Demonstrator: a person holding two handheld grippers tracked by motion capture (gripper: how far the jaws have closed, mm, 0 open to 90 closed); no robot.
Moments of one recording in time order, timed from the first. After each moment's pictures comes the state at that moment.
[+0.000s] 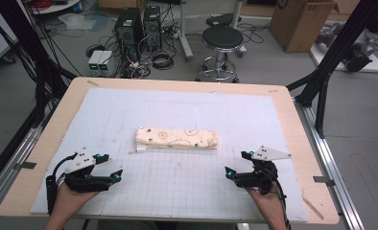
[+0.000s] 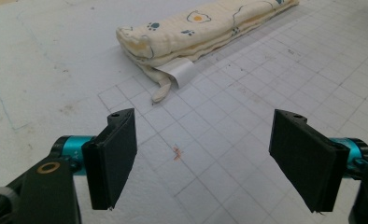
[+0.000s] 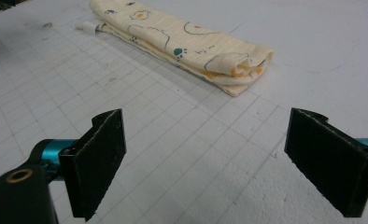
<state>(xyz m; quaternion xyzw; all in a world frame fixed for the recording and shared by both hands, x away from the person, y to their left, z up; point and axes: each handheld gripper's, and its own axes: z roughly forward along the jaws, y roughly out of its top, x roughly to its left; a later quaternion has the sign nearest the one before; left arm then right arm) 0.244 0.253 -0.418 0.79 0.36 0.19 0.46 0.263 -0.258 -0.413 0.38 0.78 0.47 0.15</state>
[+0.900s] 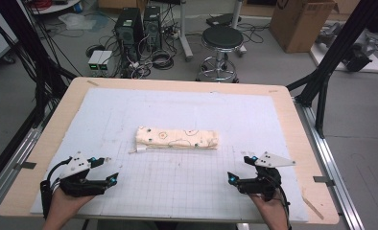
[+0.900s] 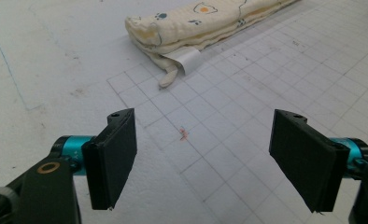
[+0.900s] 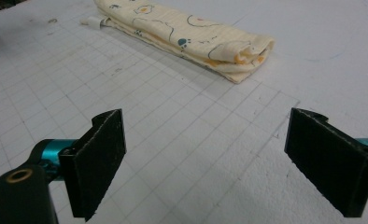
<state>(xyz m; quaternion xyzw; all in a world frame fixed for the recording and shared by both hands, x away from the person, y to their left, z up) 0.236 0.262 -0.423 0.79 0.36 0.20 0.46 0.249 -0.263 -0.419 0.38 0.78 0.47 0.15</state>
